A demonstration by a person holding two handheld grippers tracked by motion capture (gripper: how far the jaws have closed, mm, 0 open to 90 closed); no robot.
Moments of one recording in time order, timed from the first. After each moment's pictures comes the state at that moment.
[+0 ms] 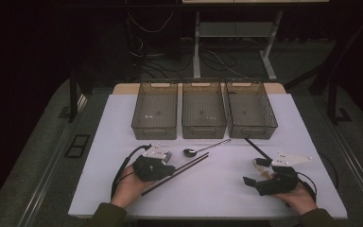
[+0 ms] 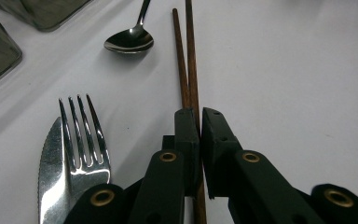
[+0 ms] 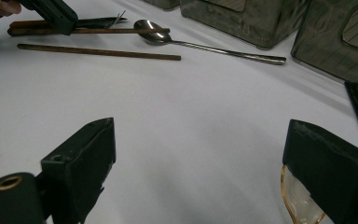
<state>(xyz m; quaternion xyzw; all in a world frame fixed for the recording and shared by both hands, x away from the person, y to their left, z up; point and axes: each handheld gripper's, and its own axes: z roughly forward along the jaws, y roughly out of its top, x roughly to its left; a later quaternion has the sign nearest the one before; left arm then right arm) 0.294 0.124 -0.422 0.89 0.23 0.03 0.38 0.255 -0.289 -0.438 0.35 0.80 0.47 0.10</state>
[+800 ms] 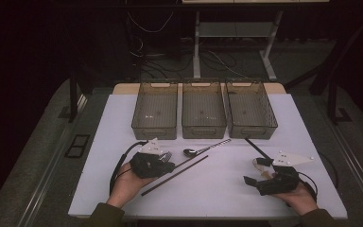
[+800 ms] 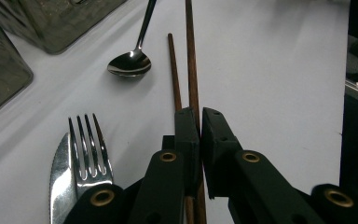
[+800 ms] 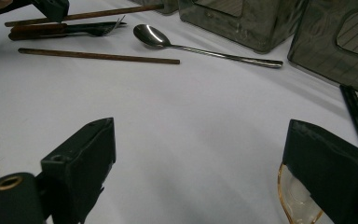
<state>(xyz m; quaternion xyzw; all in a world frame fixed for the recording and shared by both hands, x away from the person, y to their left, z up) 0.296 0.129 -0.405 0.89 0.23 0.02 0.40 0.254 -0.291 -0.436 0.35 0.80 0.47 0.11</state>
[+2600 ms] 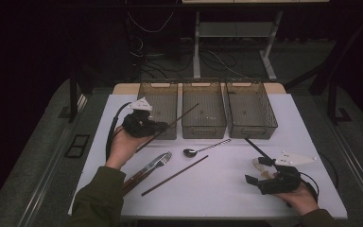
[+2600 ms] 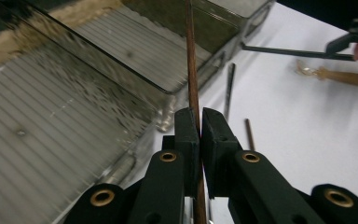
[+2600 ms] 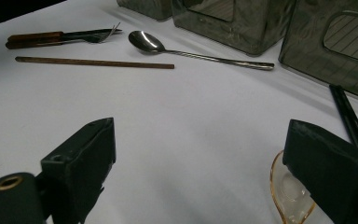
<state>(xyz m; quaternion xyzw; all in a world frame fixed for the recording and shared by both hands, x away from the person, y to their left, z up) 0.381 0.147 -0.342 0.85 0.29 0.07 0.44 0.254 -0.295 -0.436 0.36 0.79 0.48 0.11</state>
